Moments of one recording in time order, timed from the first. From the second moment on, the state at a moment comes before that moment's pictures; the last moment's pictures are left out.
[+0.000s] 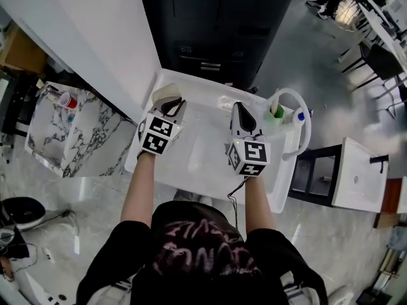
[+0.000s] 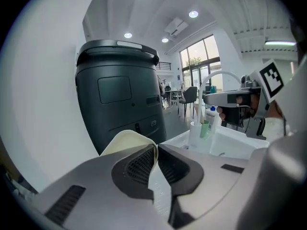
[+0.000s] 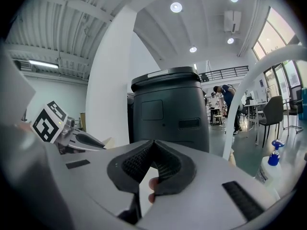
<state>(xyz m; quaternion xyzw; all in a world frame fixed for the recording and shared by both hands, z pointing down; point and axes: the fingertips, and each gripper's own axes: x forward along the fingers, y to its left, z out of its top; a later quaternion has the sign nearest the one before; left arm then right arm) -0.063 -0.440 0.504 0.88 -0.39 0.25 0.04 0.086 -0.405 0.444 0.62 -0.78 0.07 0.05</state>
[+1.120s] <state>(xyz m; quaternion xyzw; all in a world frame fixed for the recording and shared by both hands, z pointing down) -0.087 -0.347 0.379 0.87 -0.48 0.10 0.00 0.093 -0.339 0.383 0.60 -0.80 0.02 0.02</state>
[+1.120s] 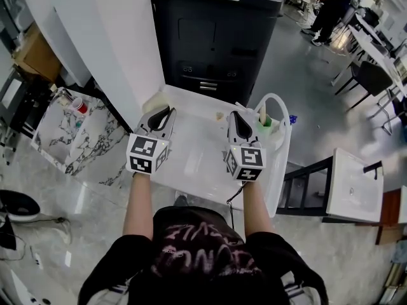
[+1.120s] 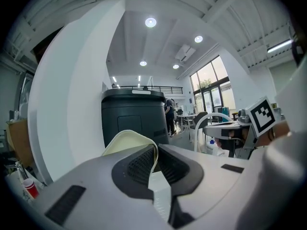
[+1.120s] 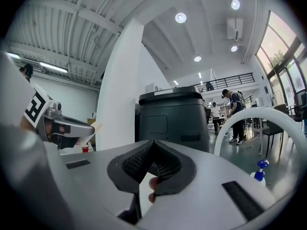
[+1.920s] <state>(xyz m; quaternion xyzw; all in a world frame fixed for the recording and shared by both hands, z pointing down) -0.084 -0.319 0.356 0.86 -0.50 0.08 -0.02 0.106 -0.319 0.375 0.59 -0.81 0.01 0.03</state>
